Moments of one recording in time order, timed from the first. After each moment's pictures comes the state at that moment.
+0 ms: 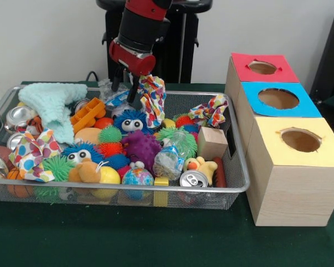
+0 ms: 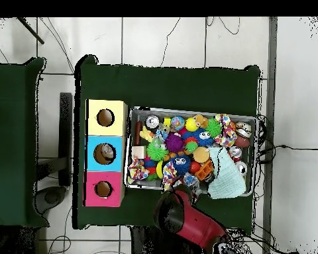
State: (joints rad) arm -0.22 -0.55 -0.26 2.14 0.12 -0.22 2.09
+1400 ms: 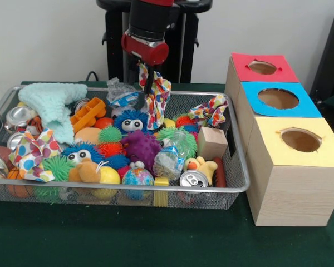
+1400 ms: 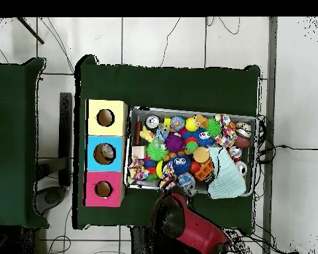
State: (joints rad) arm -0.31 -0.67 -0.14 2.23 0.10 -0.18 2.09
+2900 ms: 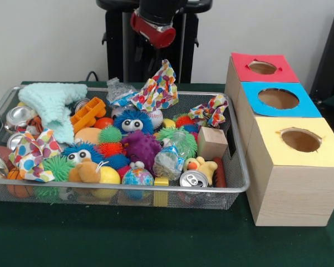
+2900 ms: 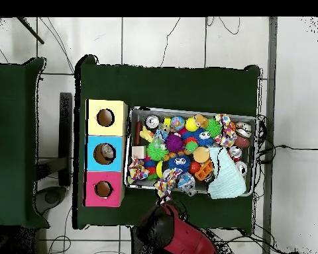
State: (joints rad) arm -0.10 -0.69 -0.34 2.23 0.19 0.04 2.09
